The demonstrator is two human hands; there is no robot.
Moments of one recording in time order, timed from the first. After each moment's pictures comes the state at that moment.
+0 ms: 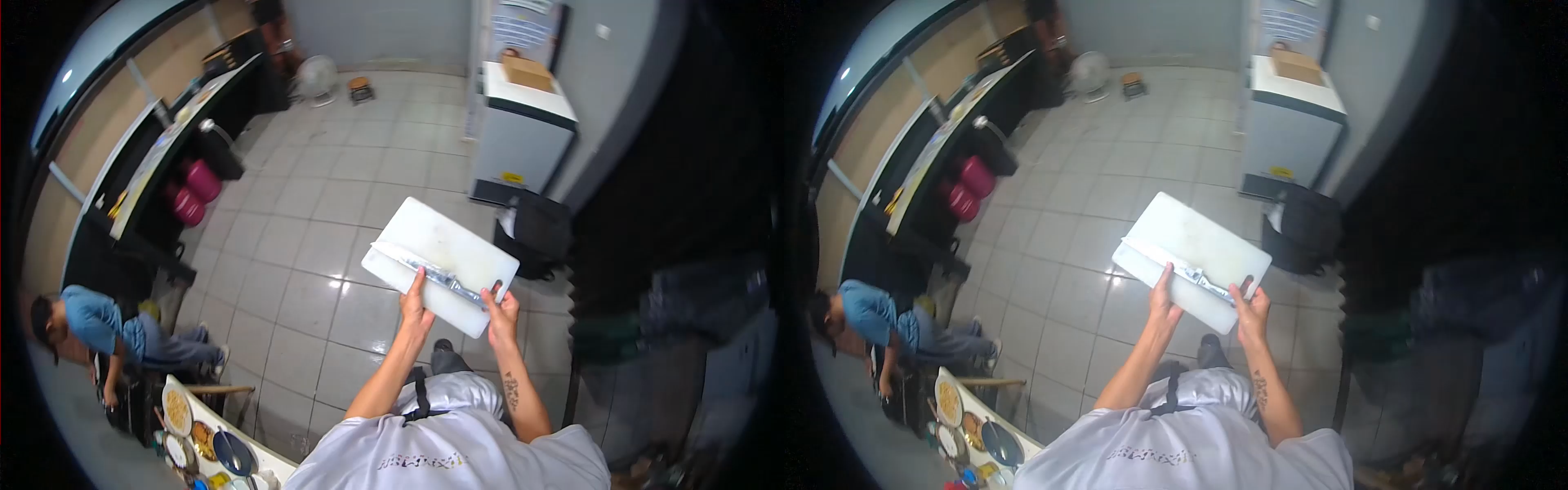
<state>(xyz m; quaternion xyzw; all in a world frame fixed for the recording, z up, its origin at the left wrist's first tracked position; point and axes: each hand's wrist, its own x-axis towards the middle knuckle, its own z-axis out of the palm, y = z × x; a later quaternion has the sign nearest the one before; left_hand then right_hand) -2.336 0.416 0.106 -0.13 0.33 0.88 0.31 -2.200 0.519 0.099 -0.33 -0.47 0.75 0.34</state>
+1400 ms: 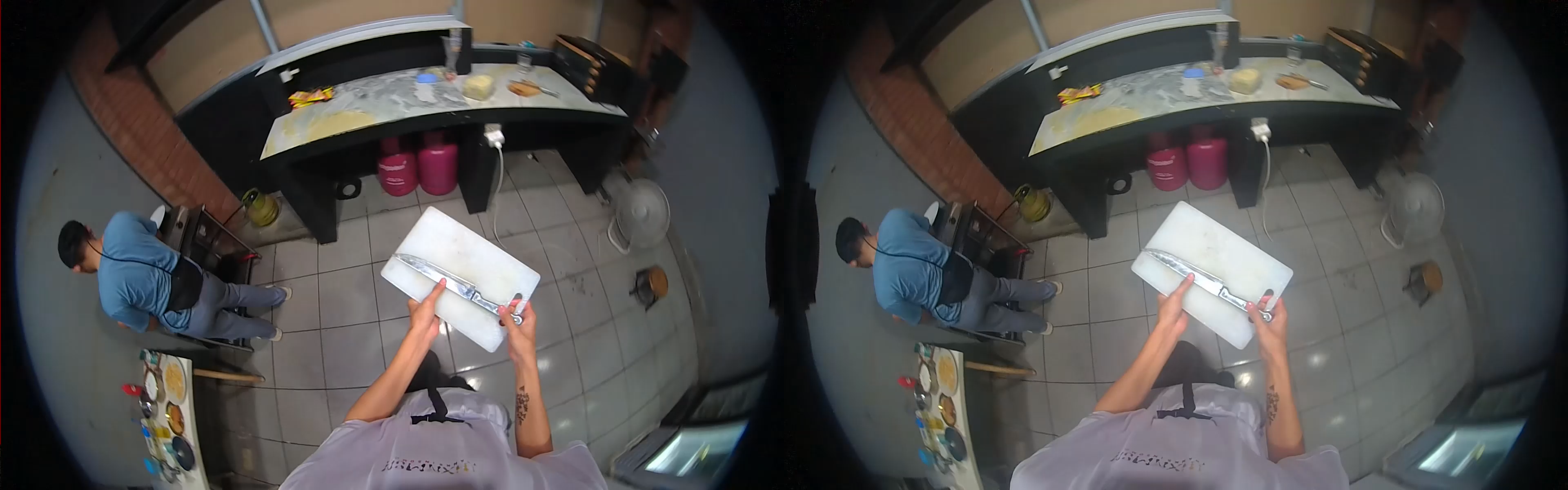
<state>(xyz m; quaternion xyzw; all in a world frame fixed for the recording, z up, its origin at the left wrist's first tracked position) -3.511 0.165 0.131 -0.31 0.33 0.87 -0.21 -3.551 0.361 0.124 0.04 -0.60 0.79 -0.10</state>
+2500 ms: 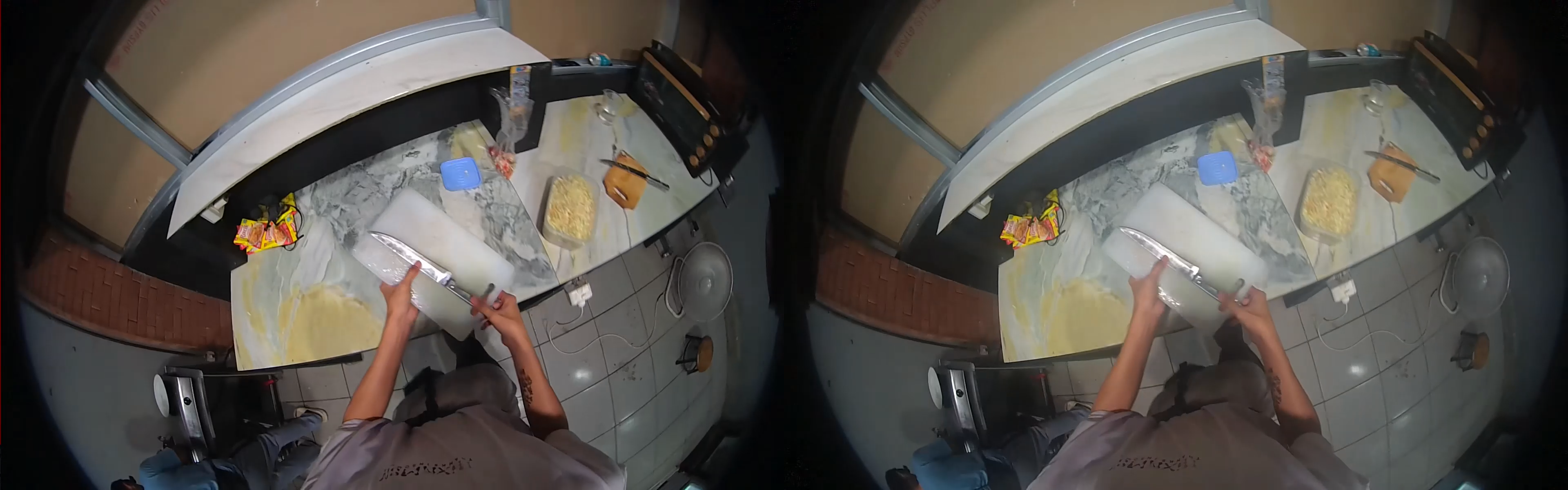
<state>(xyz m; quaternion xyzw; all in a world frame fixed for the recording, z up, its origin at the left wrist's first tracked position) -4.235 -0.377 0.148 -0.36 0.41 0.79 -0.28 -4.269 -0.177 0.127 0.00 -0.66 0.69 -0.30</state>
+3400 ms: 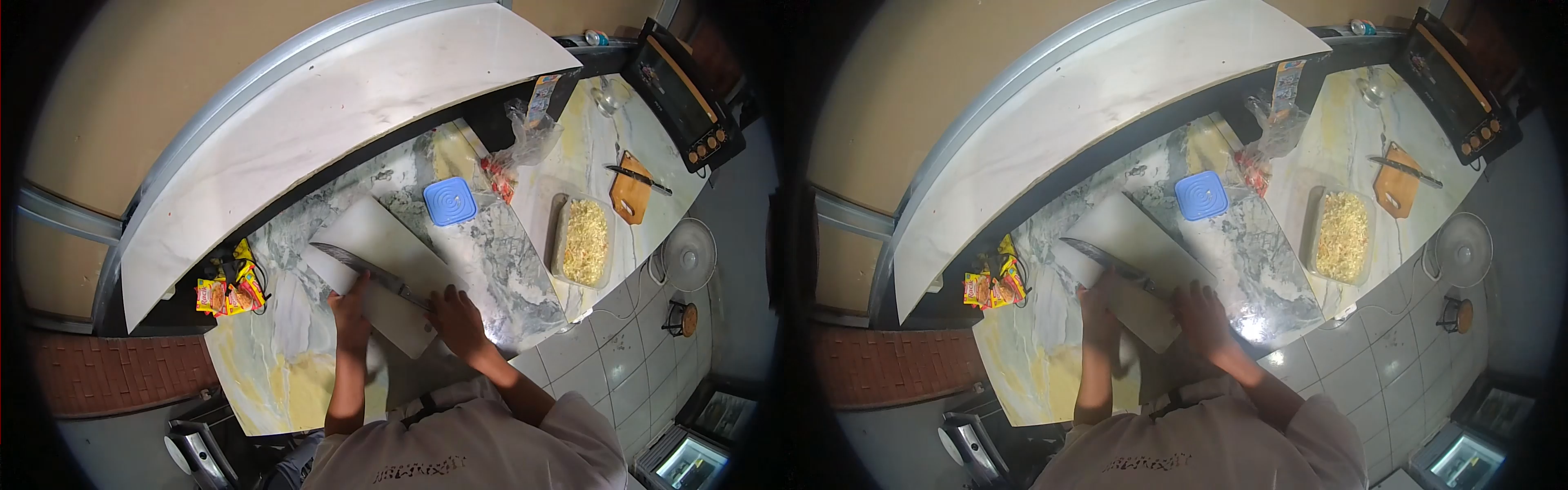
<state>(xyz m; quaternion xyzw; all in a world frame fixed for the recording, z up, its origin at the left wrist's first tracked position) -4.363 -0.539 0.135 -0.34 0.42 0.81 -0.22 -4.386 -0.331 0.133 0.30 -0.91 0.30 -0.06</state>
